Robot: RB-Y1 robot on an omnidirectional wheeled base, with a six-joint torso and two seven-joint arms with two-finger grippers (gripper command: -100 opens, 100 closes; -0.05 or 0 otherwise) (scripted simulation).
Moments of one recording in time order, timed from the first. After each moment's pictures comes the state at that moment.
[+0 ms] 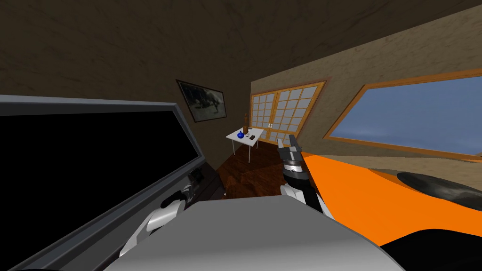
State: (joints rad) left arm 0.43 0.35 0.21 -1.69 0.29 0.64 0.24; right arm 0.53 0.00 0.03 -2.37 0.03 -0.47 -0.13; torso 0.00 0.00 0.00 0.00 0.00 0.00
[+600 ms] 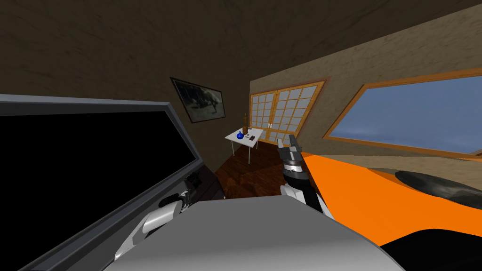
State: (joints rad) left arm 0.40 0.38 0.25 -1.61 0.35 0.80 0.27; right arm 0.53 0.00 0.03 -2.37 0.03 -0.47 -0.13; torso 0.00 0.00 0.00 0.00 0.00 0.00
